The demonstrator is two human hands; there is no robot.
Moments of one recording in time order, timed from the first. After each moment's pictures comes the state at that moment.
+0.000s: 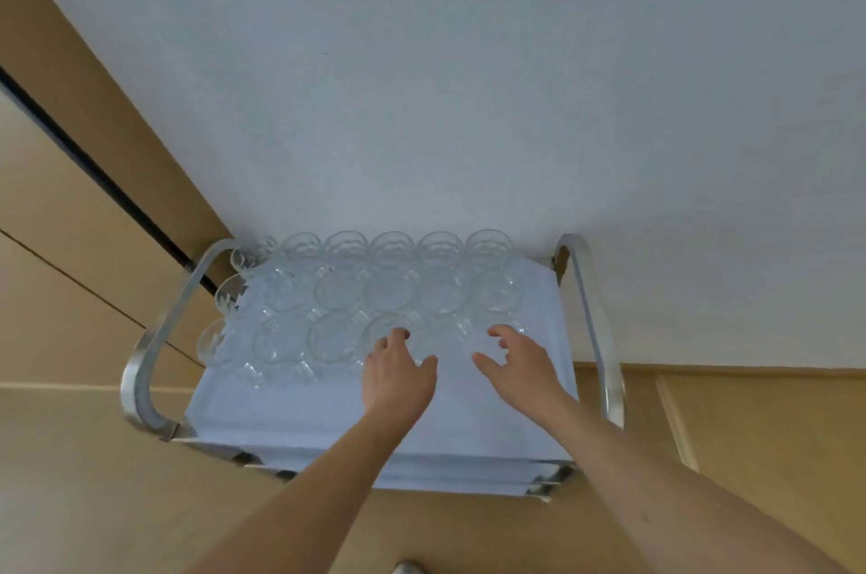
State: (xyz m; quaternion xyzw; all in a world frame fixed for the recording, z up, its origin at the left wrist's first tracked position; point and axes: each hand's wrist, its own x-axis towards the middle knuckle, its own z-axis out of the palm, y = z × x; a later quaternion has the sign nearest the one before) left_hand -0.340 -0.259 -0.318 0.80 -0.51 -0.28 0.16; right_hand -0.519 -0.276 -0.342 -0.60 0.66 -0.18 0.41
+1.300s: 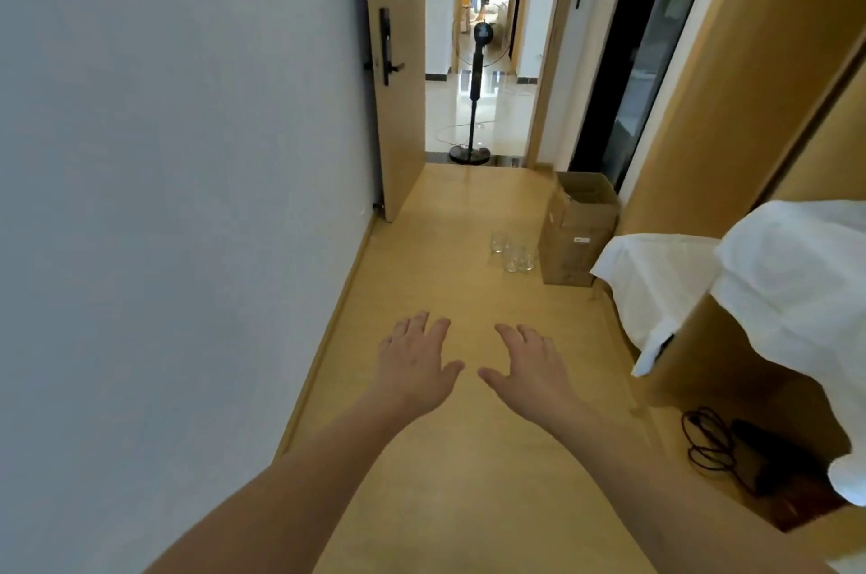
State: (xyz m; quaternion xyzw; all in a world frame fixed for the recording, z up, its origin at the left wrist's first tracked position) left_hand -1.180 -0.156 -0.264 -0.06 -0.99 -0.15 0.00; right_hand -1.185 0.031 -0.273 -0.03 0.99 -0.16 0.04
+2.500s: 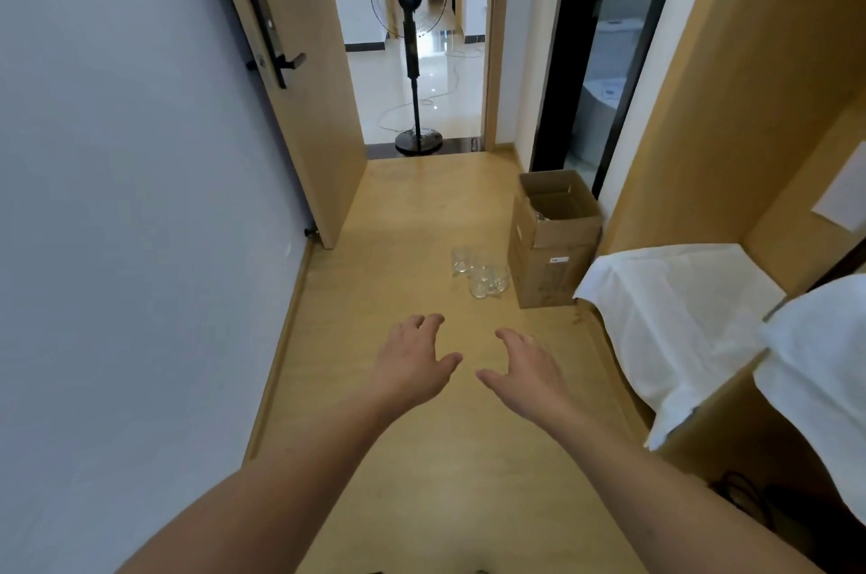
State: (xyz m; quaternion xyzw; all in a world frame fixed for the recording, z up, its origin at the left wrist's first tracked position) left_hand -1.645 -0.024 -0.287 -0.07 -0.97 -0.20 -0.10; right_hand -1.616 0.158 -0.307 0.08 0.96 -0.26 0.10
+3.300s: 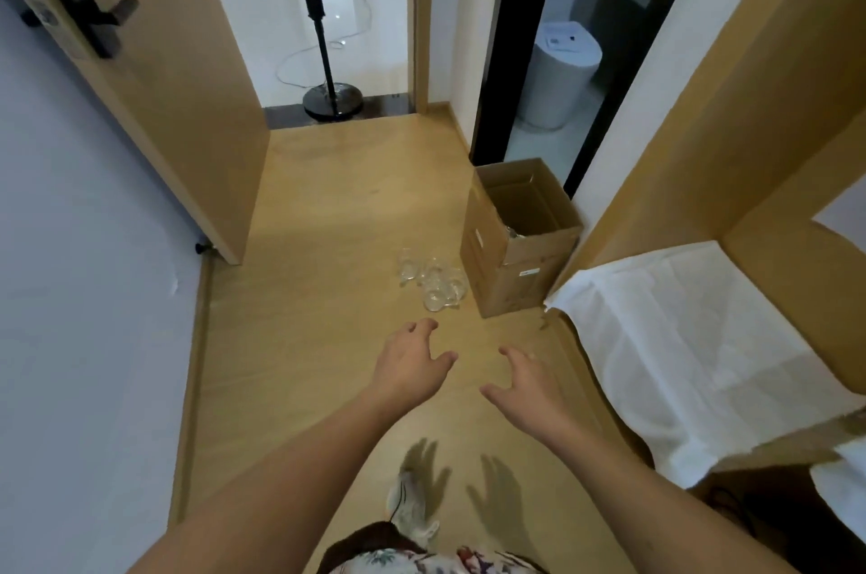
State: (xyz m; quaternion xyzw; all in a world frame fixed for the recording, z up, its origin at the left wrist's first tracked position) left_hand -1.999 0.027 -0.365 -0.11 -0.93 -0.28 -0.22; right_hand -1.916 0.200 -0.372 0.23 0.92 -0.27 0.18
